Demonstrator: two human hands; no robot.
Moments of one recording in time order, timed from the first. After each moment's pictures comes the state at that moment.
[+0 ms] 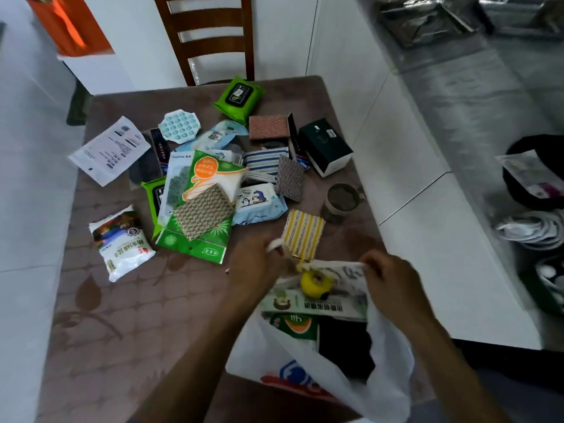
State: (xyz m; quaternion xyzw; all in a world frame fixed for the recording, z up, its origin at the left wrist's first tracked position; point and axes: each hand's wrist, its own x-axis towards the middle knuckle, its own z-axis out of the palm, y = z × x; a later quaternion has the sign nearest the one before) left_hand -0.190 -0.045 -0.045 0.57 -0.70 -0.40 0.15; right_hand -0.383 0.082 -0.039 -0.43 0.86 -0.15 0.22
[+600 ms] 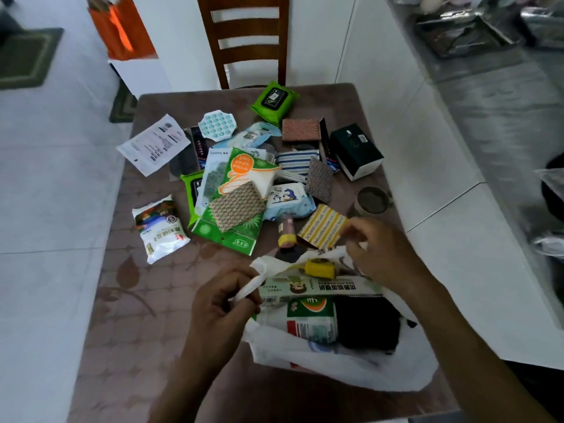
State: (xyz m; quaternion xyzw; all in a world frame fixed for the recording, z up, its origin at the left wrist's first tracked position) left_hand -0.073 0.016 -0.006 0.44 -0.63 -0.51 0.38; right_hand -0.335 0.019 0.012 -0.57 0.76 -0.17 0.26
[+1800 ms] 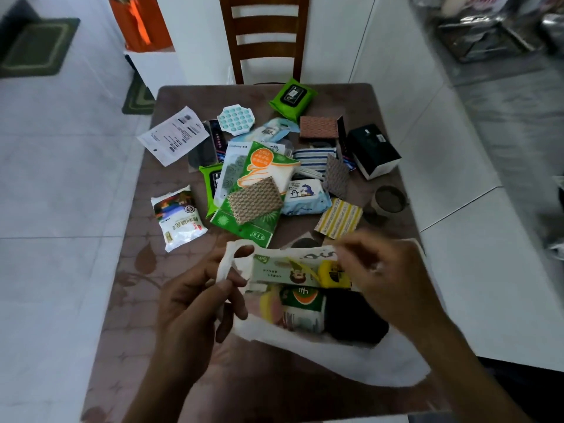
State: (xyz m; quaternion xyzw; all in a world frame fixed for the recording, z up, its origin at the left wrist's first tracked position) left_hand -0.021 0.025 0.039 0.44 -0.44 -0.65 0.44; right_hand -0.266 0.053 0.043 -0.60 0.67 -0.35 0.25
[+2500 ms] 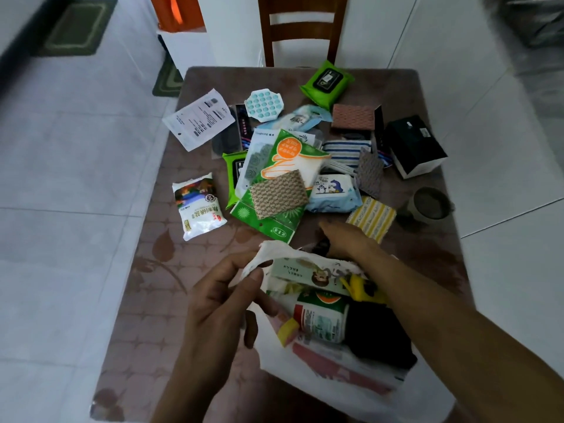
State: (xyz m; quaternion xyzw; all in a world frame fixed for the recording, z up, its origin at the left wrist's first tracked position) left_hand -0.038 0.017 0.023 0.53 -0.42 -0.61 0.42; right_hand -0.279 -0.107 -0.167 -0.70 0.62 0.21 0.28
